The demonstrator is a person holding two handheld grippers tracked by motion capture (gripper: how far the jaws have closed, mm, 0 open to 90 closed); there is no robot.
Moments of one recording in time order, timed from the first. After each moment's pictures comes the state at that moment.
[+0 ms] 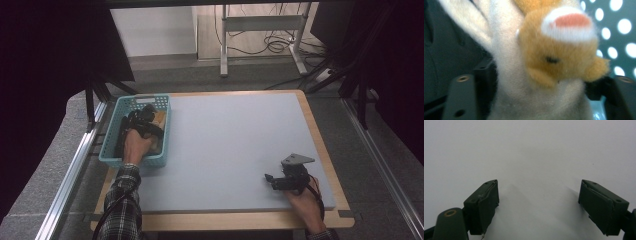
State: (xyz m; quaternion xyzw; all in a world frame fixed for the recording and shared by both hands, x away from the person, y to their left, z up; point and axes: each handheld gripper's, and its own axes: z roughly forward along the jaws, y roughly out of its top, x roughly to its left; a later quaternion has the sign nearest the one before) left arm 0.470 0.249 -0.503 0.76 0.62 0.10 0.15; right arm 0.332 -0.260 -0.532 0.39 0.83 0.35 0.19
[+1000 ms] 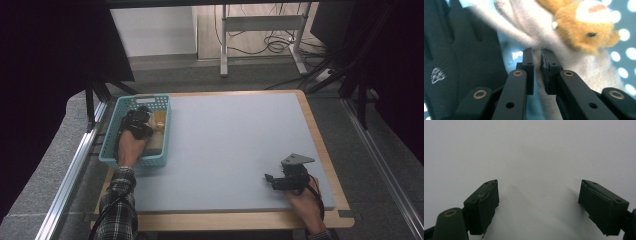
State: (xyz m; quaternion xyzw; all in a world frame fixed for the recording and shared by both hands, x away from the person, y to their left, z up) left arm 0.459 0.251 -0.495 0.78 0.60 0.14 0.14; right arm 0.332 -0.260 -0.532 0.39 0.83 0.35 0.19
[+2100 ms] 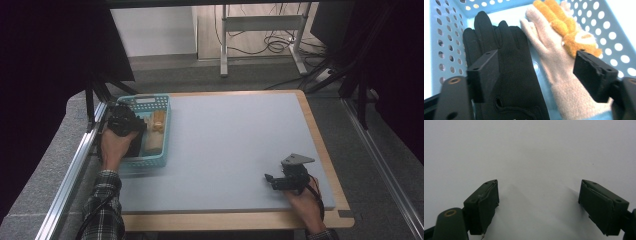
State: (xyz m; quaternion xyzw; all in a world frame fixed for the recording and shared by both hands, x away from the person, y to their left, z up) left arm 0.429 0.301 -0.455 0.72 0.62 0.18 0.26; right arm 0.332 -0.260 -0.532 0.39 0.83 0.35 0.19
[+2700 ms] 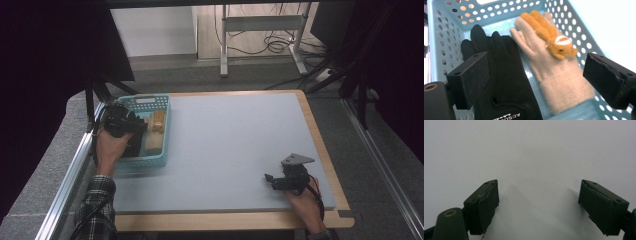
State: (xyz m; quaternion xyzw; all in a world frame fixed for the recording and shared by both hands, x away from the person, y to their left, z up) left arm 0.409 0.298 -0.439 0.74 0.58 0.19 0.29; right arm 0.332 -0.260 -0.532 0.39 0.83 0.35 0.19
